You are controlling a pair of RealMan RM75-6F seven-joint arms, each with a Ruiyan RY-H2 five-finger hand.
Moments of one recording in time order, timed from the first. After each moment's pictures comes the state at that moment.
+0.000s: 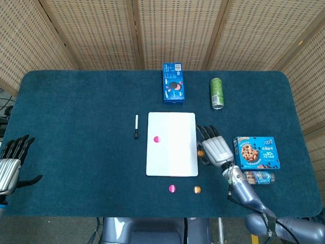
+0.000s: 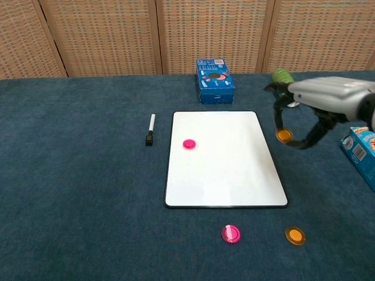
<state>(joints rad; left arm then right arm) -0.13 -1.09 -0.03 -1.63 1.47 1.41 0.03 0.65 -1.41 0.22 -1.66 -1.07 0.95 -0.54</state>
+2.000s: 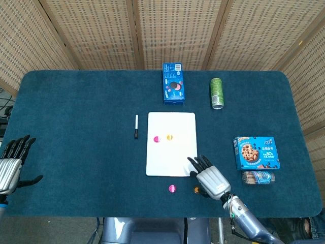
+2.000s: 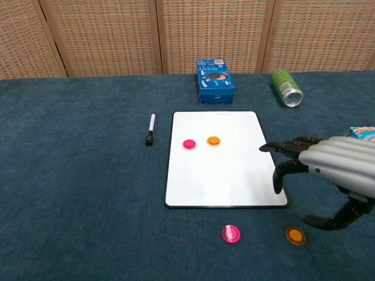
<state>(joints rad) -0.14 -1.09 -0.03 -1.63 1.47 1.39 0.02 0.59 -1.39 -0.15 -1.82 -1.32 1.16 -0.51</state>
